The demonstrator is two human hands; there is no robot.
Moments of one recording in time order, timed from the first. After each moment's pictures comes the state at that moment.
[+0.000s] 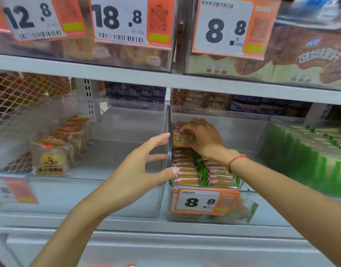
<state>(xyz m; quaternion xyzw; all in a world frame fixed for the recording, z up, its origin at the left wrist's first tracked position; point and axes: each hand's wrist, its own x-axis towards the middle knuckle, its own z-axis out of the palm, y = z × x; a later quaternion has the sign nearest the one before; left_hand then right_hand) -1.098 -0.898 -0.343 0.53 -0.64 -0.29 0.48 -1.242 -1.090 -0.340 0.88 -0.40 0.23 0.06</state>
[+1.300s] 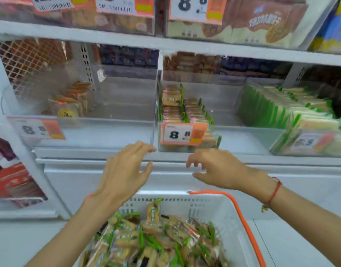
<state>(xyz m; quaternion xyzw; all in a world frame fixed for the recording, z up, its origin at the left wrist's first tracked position) -1.132 -0.800 -0.414 0.62 -0.69 0.13 0.34 -1.355 -0.886 -0.369 0.93 -0.37 0.00 -0.02</state>
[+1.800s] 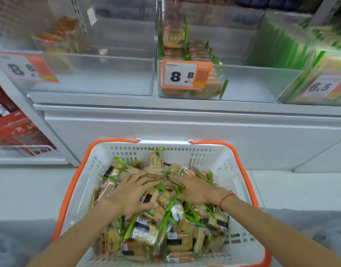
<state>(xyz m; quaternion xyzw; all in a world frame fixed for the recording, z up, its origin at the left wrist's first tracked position) -1.153 -0.719 -0.558 0.61 -0.75 -0.23 -0.13 -1.363 -0.815 -0.567 0.87 -0.35 -0.20 -0.27</state>
